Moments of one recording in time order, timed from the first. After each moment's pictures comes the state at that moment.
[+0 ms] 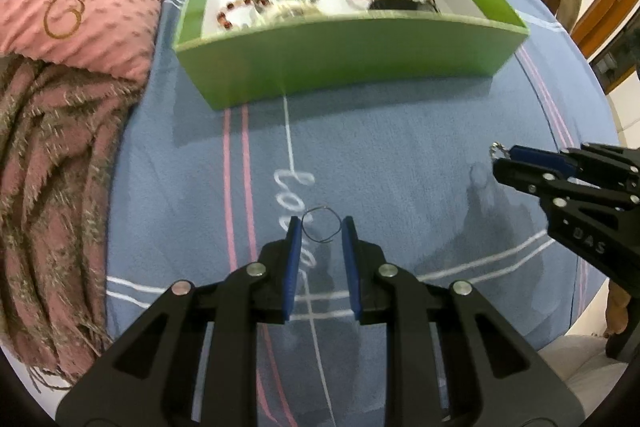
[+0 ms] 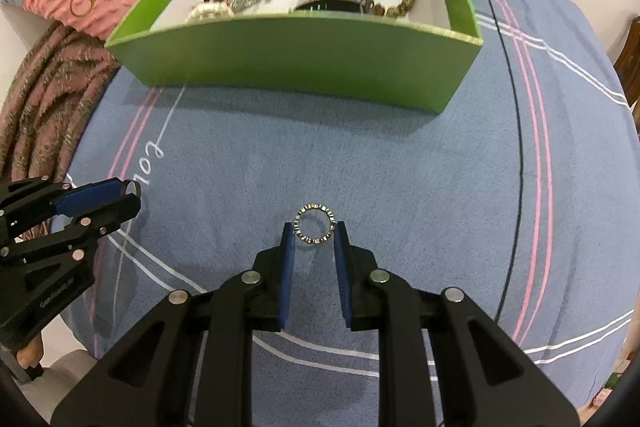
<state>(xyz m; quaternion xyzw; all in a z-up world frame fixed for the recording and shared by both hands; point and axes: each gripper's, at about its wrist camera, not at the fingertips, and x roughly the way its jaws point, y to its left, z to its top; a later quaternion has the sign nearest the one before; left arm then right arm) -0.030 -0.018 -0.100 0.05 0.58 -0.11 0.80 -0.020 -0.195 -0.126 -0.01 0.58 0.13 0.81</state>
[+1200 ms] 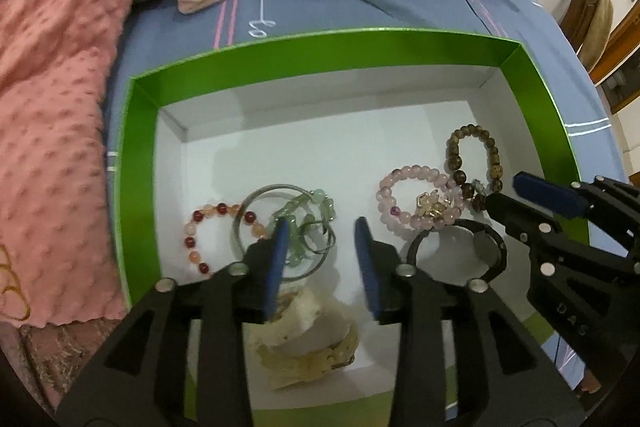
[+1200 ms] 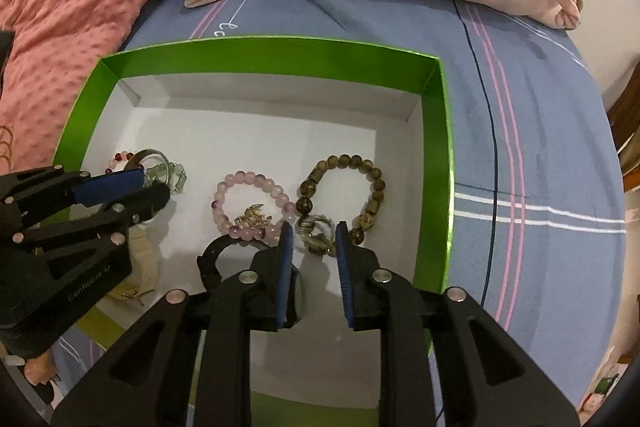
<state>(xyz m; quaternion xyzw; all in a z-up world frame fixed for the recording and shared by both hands) 0.171 -0.057 -0.099 0.06 0.58 -0.09 0.80 0.164 -0.198 -0.105 -0.02 0.57 0.10 0.82</state>
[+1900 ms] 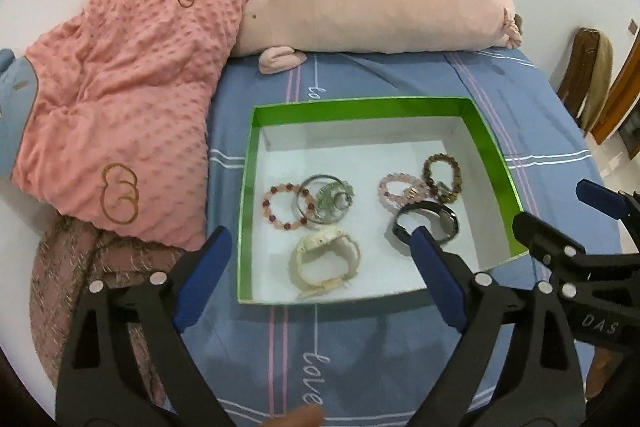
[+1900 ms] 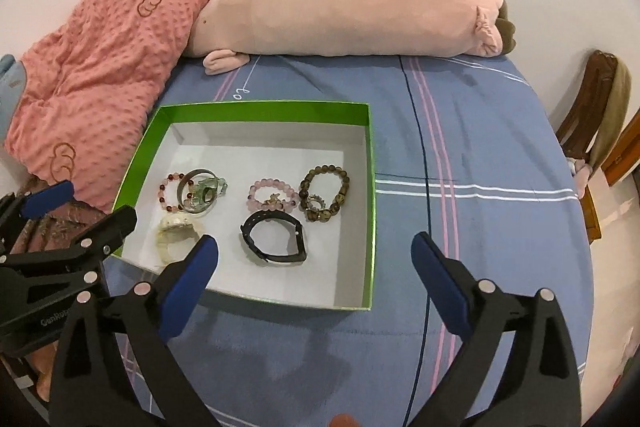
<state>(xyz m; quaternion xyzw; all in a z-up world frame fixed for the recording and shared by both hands) 0.066 -0.044 0.001 0.04 0.48 -0.03 0.87 0.070 -0.221 -0.017 0.01 0.47 0.06 0.88</state>
